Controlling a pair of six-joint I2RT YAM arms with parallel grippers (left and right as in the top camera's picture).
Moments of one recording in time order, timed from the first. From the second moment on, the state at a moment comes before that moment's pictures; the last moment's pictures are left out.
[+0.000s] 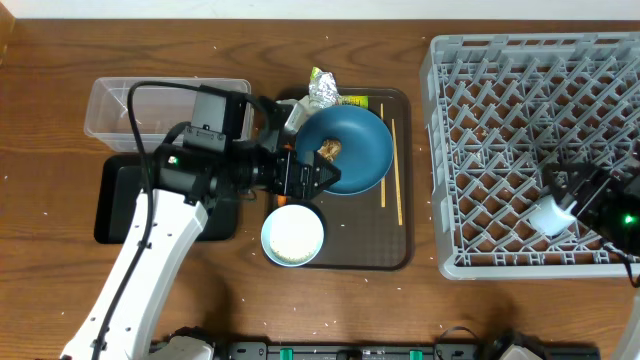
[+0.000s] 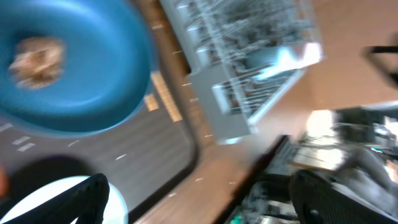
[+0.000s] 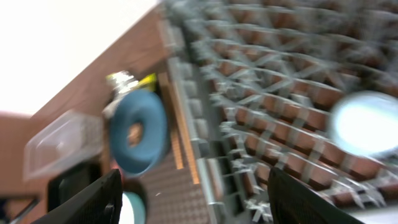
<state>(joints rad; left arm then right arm) -0.27 1.34 1.23 -0.90 0.73 -0.17 -0.58 1.04 1.23 -1.16 -0.68 0.11</state>
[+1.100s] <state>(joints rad) -0.43 1.68 1.22 -0.61 0.00 -0.27 -0.33 1.03 1.24 -1.19 -0.70 0.04</state>
